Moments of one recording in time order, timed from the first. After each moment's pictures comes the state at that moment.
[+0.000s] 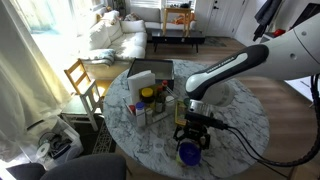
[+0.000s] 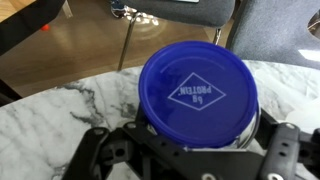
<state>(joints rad) 0.04 0.56 0.05 -1.99 0.73 2.01 0.47</state>
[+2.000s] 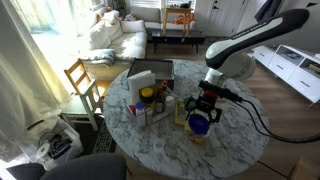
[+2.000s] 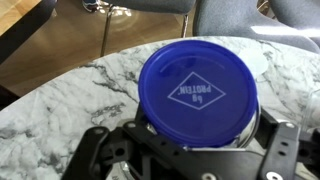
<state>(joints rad) -0.02 0.40 -0.07 -1.99 0.74 1.91 0.52</state>
